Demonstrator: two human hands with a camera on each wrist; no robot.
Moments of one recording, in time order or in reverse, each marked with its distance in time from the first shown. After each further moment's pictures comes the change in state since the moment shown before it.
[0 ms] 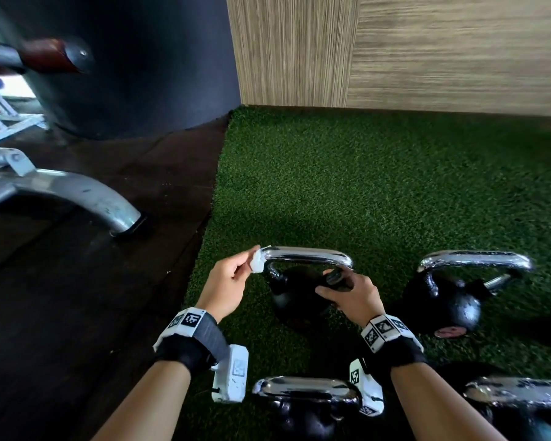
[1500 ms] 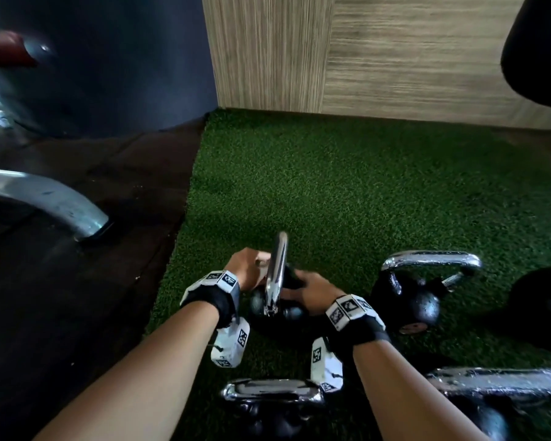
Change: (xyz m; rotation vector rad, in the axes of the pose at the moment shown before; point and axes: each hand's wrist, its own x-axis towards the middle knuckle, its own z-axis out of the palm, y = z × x) left_hand 0.054 0.048 0.061 0.358 -0.309 -0.160; right_hand 0.008 -0.036 -0.005 -0.151 -0.431 0.051
